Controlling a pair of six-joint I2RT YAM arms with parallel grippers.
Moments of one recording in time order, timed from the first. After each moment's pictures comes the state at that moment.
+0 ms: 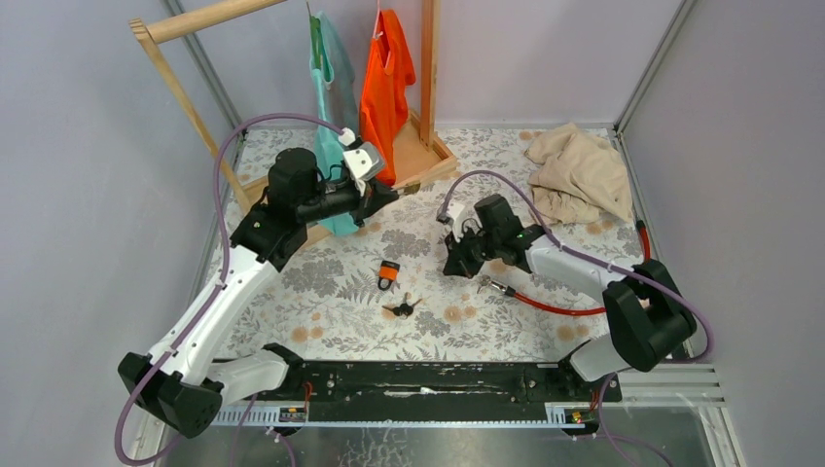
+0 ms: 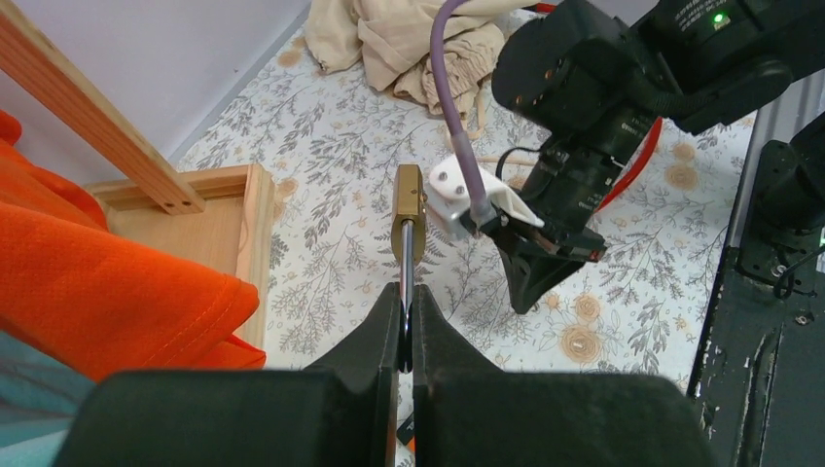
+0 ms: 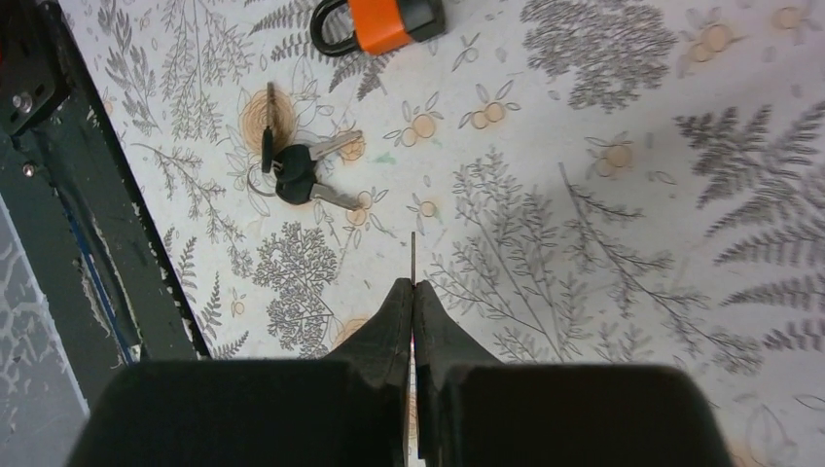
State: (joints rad) left arm -0.46 1.12 1.19 -0.31 0.60 0.22; right arm 0.58 1.47 0.85 -0.23 -0.56 -0.14
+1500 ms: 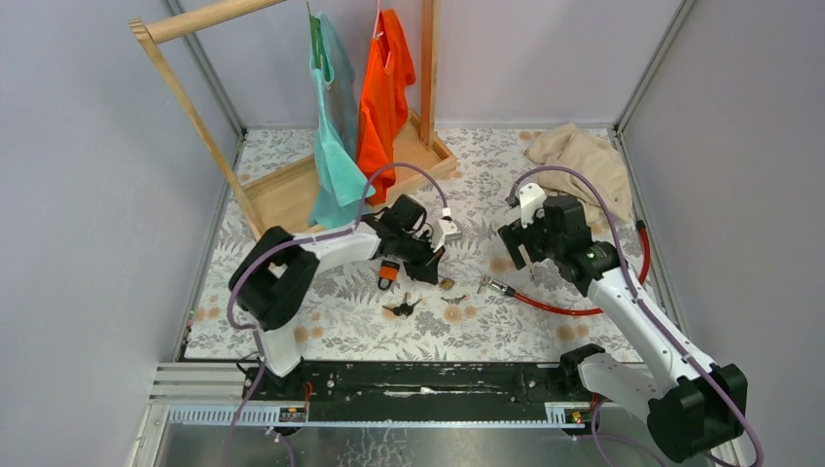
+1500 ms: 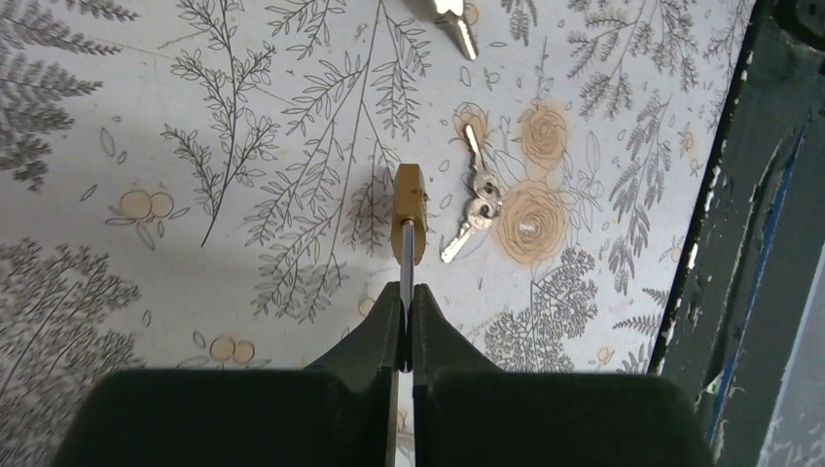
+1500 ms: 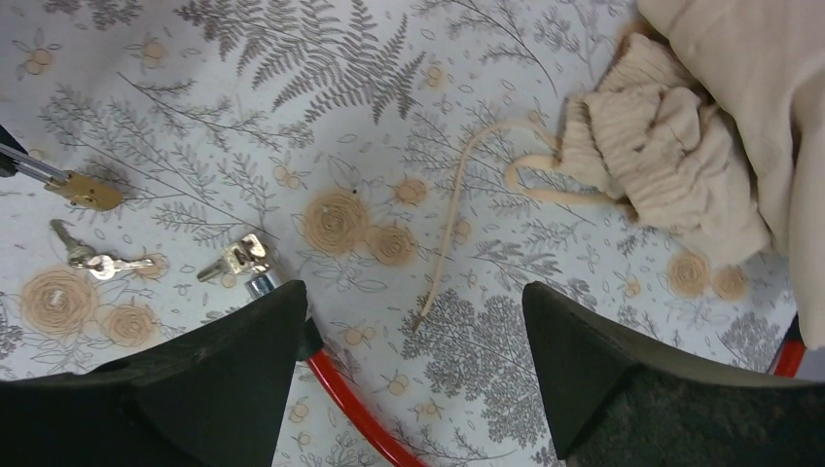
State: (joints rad) left arm -0.67 1.76 1.06 -0.29 0.68 0.29; right arm 0.37 1.03 0.80 -0.49 -0.02 -0.27
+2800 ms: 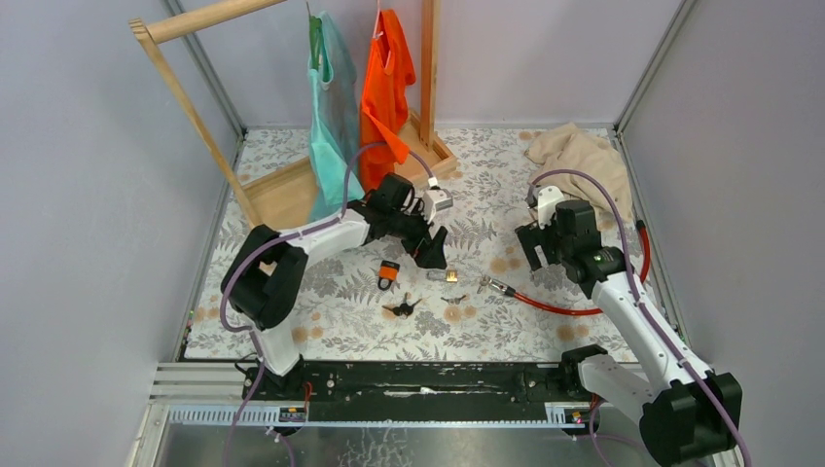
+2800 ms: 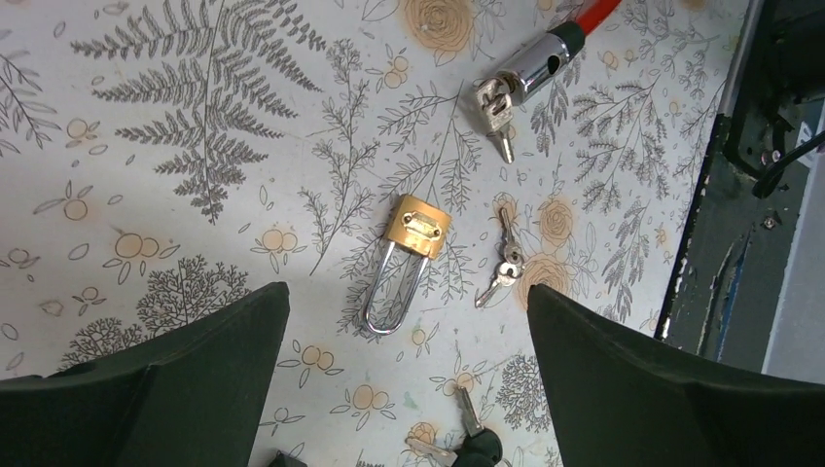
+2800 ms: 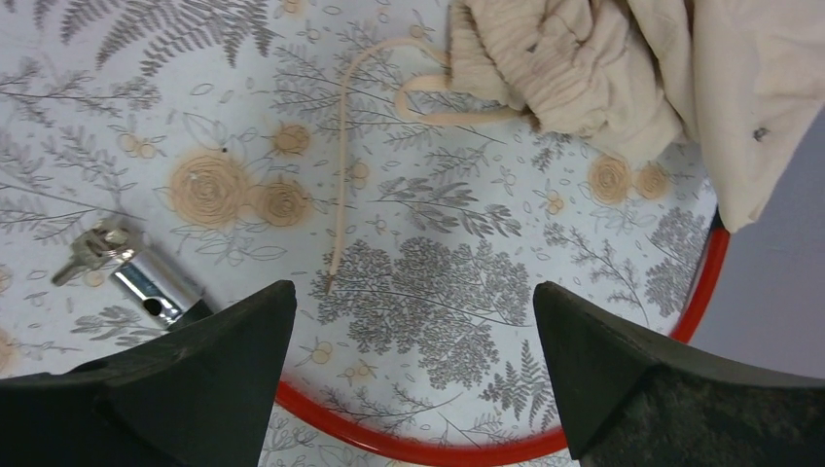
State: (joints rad) left arm -0.58 1.80 1.15 -0.20 0.72 0.13; right arm 0.25 0.98 0.73 -0.50 0.11 -0.29
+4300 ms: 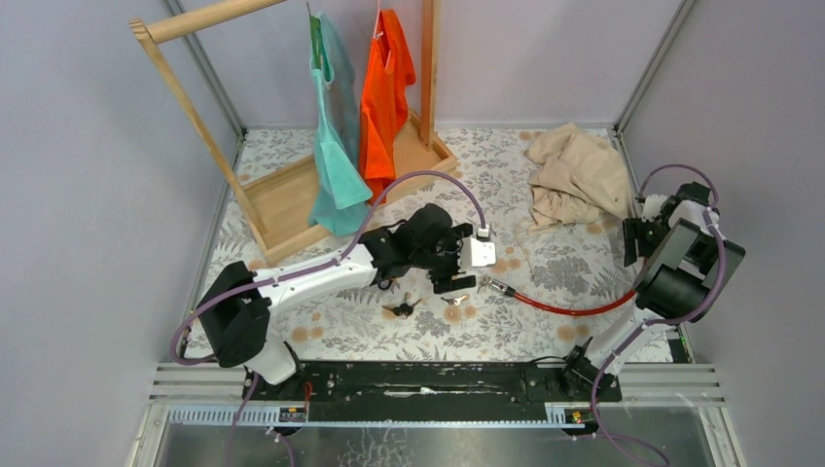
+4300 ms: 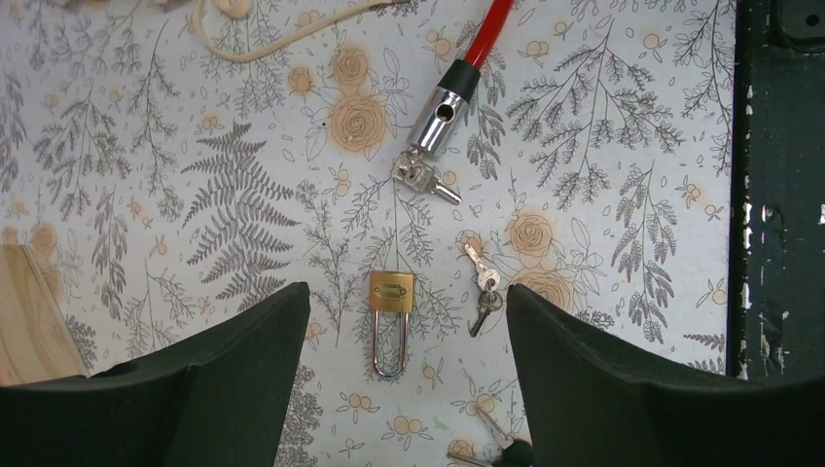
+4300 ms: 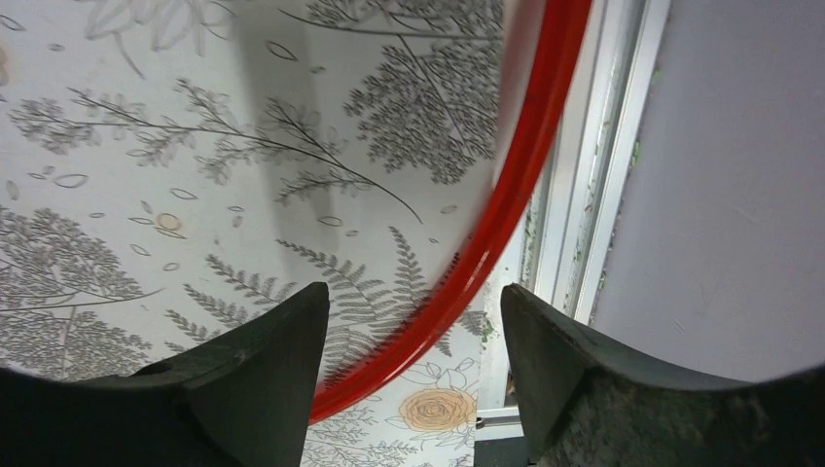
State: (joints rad) left arm -0.95 1.56 1.14 -0.26 0.34 0.52; right arm -0.61 1.81 1.21 -0.72 -0.09 -0.58
